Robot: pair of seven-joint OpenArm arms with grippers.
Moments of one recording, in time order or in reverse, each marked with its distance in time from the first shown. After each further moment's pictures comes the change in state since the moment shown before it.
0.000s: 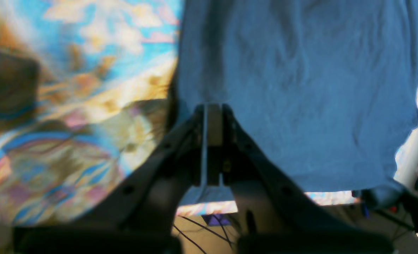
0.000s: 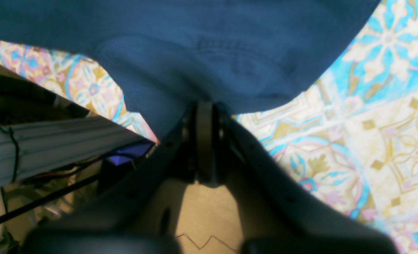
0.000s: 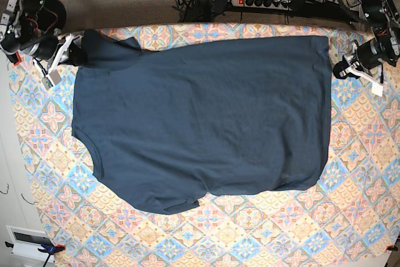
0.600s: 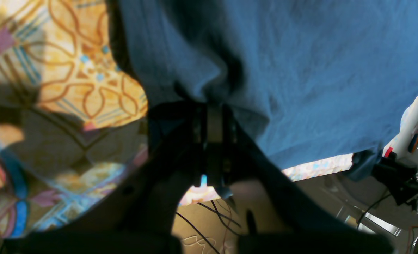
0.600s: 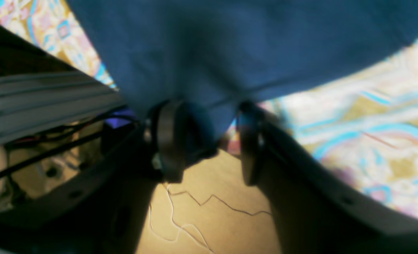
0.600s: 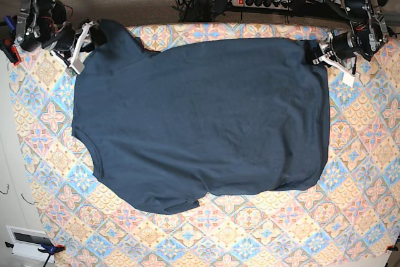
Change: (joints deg) left arm 1.3 3.7 9.0 -3.7 -0.2 -0.5 -0.8; right arm 0.0 0.0 -10.8 -4.2 -7.8 0.0 0.3
